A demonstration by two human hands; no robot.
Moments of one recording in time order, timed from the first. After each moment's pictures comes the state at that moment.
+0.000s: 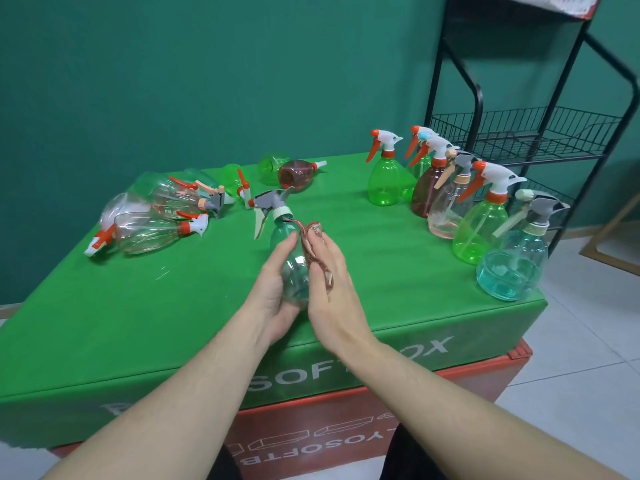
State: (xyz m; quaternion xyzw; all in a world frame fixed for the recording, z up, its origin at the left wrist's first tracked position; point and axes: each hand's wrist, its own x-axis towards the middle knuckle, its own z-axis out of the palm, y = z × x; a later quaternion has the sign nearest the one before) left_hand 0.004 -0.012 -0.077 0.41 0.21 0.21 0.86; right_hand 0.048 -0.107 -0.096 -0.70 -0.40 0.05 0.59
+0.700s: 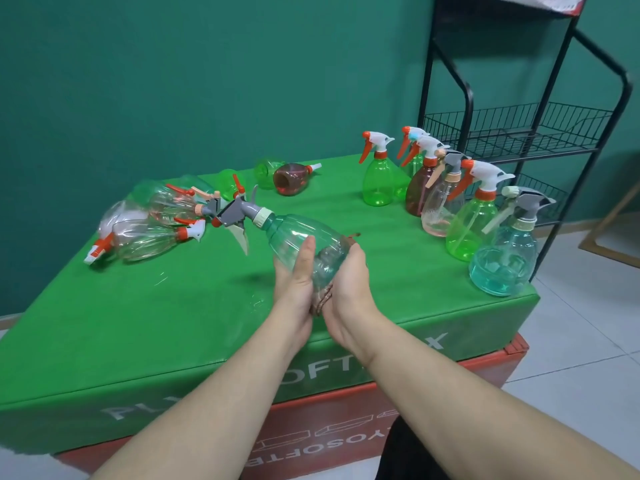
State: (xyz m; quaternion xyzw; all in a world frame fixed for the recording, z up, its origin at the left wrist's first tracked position) left_hand 0.024 -0.053 -0.076 0.46 0.23 0.33 0.79; right_hand 0.062 -0.105 -0.061 -0.45 -0.04 0.35 0.82
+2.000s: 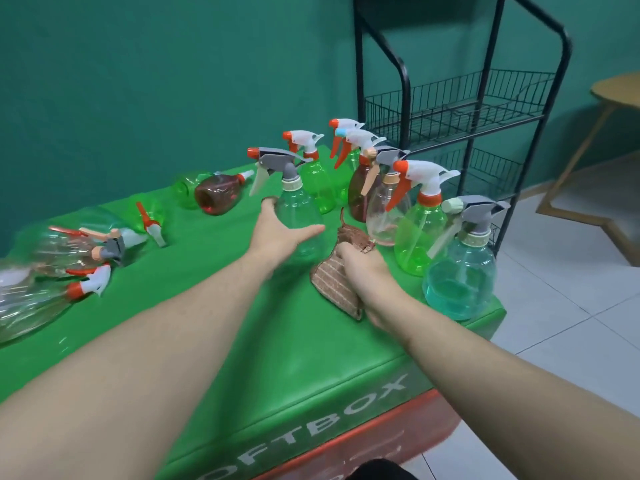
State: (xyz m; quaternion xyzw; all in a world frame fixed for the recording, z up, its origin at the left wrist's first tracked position) left_hand 0.218 0.003 -0.060 0.83 0.27 0.21 0.45; right_hand 0.225 -0.154 -0.074 -0.70 -0.06 0.23 0.67
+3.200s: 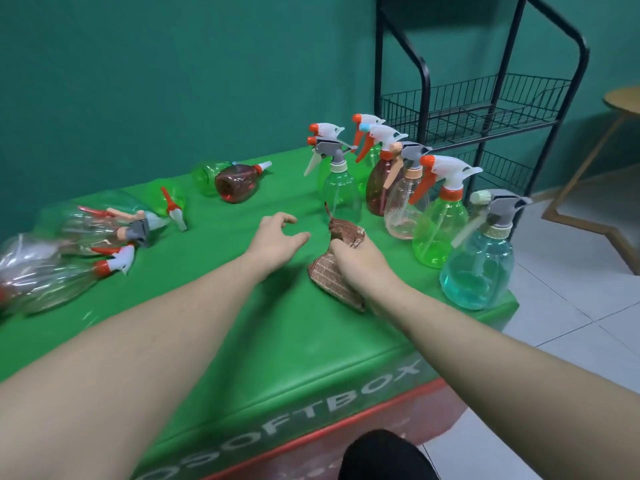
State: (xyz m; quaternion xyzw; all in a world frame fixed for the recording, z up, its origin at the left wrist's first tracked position) left_hand 0.176 0.030 -0.068 0.88 0.28 0.11 0.36; right_hand 0.202 -0.135 -0.063 -0.78 -0.18 0.18 0.58
